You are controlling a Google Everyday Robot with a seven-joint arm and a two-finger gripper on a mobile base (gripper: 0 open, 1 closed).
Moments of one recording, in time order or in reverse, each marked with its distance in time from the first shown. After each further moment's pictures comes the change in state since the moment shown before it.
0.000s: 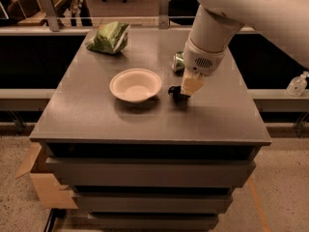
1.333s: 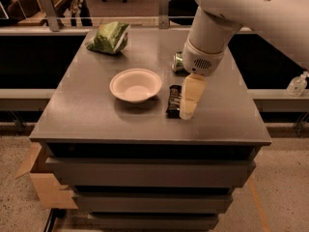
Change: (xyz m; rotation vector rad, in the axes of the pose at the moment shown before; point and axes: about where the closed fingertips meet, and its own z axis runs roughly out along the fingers) arm -0.002 0.001 0.002 0.000 0.000 -0.004
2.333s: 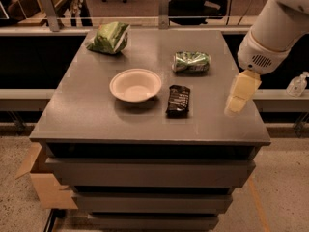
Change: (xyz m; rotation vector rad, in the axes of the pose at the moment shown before) arm 0.106 -0.006 -0.040 0.058 0.008 0.203
